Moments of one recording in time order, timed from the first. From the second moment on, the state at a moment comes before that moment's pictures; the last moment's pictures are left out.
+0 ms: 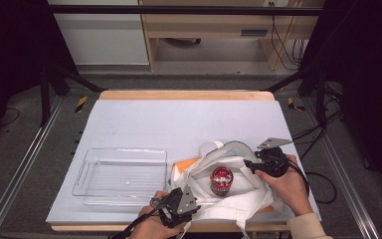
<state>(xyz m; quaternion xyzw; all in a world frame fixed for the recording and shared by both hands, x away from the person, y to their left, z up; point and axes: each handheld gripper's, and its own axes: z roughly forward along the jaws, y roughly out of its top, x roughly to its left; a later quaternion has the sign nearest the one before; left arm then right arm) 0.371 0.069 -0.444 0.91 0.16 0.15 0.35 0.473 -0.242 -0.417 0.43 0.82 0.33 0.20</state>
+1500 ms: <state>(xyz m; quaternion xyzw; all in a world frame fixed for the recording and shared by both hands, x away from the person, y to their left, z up) 0.465 0.049 -0.358 0.89 0.22 0.20 0.34 0.371 -0.207 -0.391 0.31 0.86 0.37 0.18</state>
